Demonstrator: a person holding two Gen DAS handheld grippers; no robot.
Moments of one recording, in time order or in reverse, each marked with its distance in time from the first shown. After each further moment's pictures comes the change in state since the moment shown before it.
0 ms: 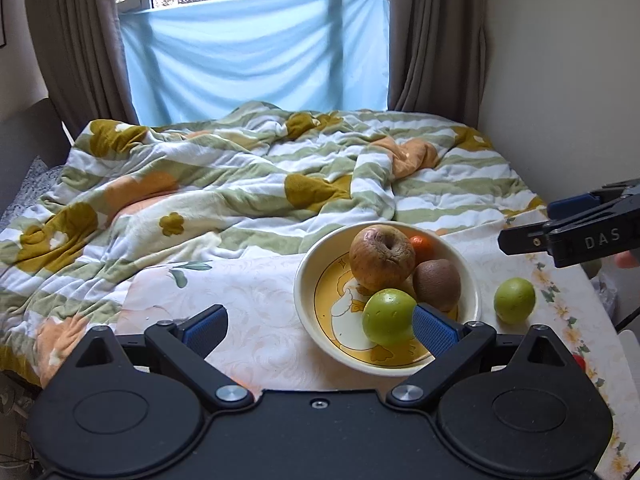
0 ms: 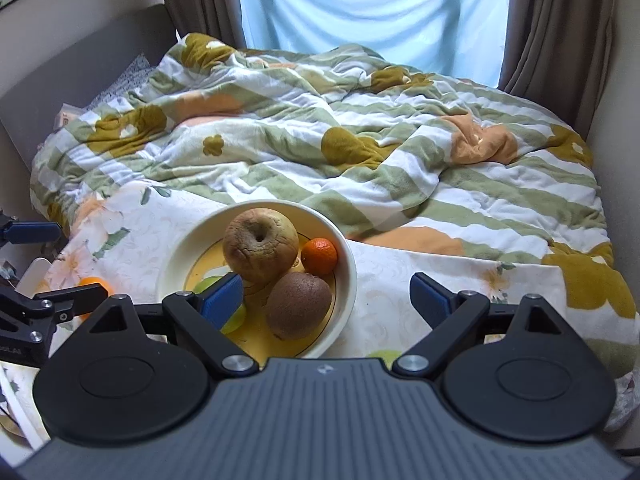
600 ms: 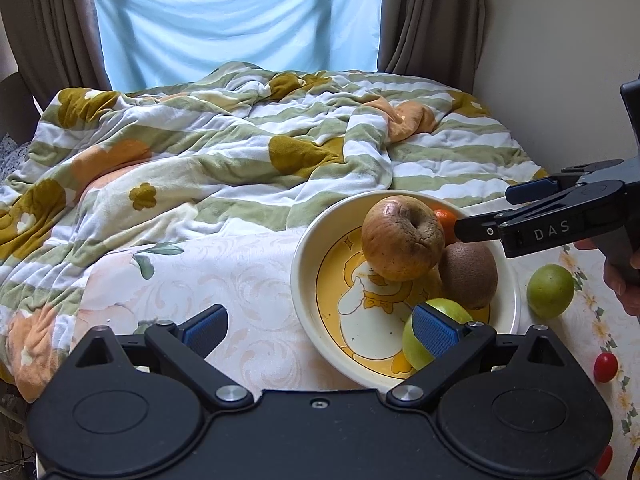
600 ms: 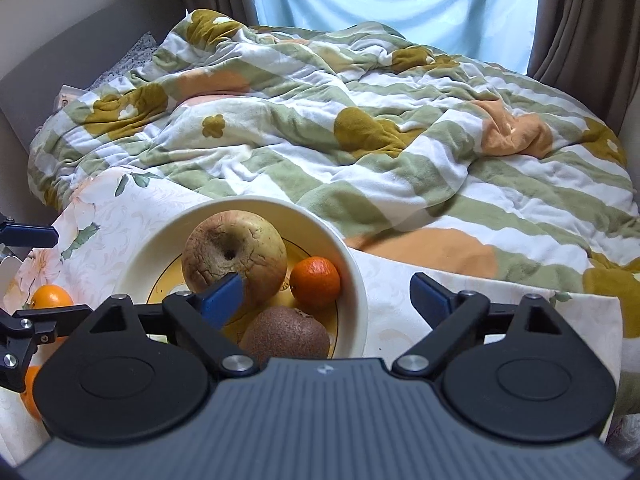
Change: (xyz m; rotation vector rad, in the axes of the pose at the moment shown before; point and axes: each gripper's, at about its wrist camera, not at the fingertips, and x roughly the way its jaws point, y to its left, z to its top) left arm 0.084 0.019 0.010 0.021 0.122 -0.062; right arm 0.096 -0.009 0.013 -0.038 0.056 0.049
